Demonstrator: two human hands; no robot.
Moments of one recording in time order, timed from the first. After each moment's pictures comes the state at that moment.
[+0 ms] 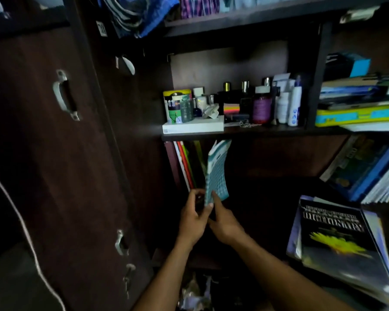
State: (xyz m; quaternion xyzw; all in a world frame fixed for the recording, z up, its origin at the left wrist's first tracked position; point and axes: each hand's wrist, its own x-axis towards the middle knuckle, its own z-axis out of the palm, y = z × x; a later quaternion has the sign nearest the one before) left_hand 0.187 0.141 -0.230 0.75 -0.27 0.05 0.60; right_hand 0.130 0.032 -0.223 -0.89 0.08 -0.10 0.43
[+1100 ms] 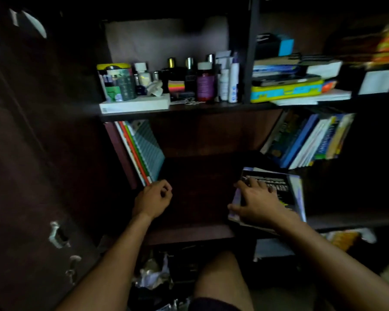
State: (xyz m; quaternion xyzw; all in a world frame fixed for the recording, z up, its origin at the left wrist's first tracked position) left_hand 0.208 0.120 -0.242 0.89 -0.32 0.08 0.29; right_hand -0.023 -0.091 -0.192 -0.96 0.25 -0.05 0.10
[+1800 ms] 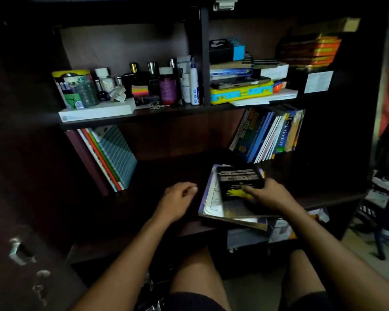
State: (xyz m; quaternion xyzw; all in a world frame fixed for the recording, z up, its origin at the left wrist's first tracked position) left_hand 0.102 0.033 -0.217 0.81 -0.46 -0.04 0.36; right_hand -0.104 -0.175 -0.193 -0.83 0.47 -0.08 0.28
